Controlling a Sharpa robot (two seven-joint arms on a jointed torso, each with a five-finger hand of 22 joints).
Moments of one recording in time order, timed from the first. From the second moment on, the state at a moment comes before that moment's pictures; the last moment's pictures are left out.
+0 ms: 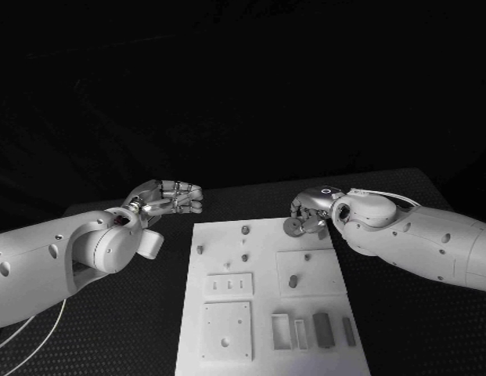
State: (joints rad) left arm 1.33 -0.79 -0.11 1.36 -0.09 -0.20 0.26; left_hand 1.59 -0.04 0.10 0.29 0.06 0.74 0.20 0.34 0.41 1.02 0.18 0.08 0.09 0.86 0.14 0.31 0.57 0.02 0.87 0.04 0.15 0.57; right arm 1.31 -0.69 -0.11 1.18 -1.68 -0.16 -0.10; right_hand 1.05 -0.11 0.53 -0.23 0.05 0.89 0.12 0.27 0.47 1.35 0.01 0.51 1.13 1.27 -0.10 1.28 0.95 0.25 1.20 -0.05 0.86 1.31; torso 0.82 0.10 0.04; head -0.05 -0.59
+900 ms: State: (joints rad) left arm 1.33 -0.79 -0.11 1.36 -0.09 -0.20 0.26; left_hand 1.59 -0.04 0.10 0.29 0.06 0.74 0.20 0.34 0.41 1.02 0.18 0.08 0.09 0.86 0.14 0.31 0.58 0.02 0.87 0.04 0.15 0.57; right arm 1.30 -0.67 -0.11 1.16 -1.76 -0.18 -0.10; right_hand 1.06 -0.09 0.52 -0.28 0.05 0.93 0.11 0.30 0.48 1.35 0.00 0.51 1.14 1.28 -0.11 1.28 0.95 0.25 1.19 -0.04 0.87 1.31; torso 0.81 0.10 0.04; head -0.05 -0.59
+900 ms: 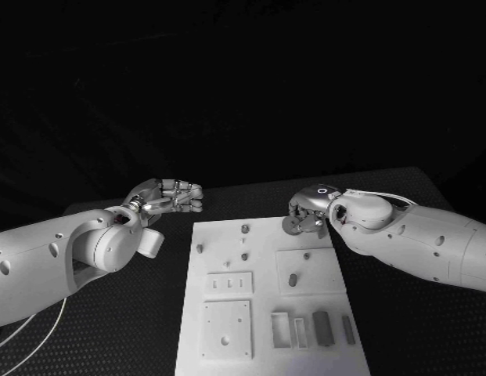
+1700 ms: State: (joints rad) left arm 1.33 -0.80 -0.11 1.36 -0.09 -0.20 0.26; left_hand 1.59 -0.04 0.10 0.29 0.06 0.74 0.20 0.34 0.41 1.02 0.18 0.08 0.08 0.86 0.14 0.31 0.58 0.02 0.86 0.04 0.15 0.57; right arm 1.30 -0.67 -0.12 1.17 -1.77 -0.19 -0.10; right_hand 1.06 -0.06 0.52 -0.29 0.04 0.92 0.11 0.29 0.47 1.36 -0.01 0.50 1.14 1.28 -0.11 1.29 0.95 0.25 1.19 -0.04 0.87 1.31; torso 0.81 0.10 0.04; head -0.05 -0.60
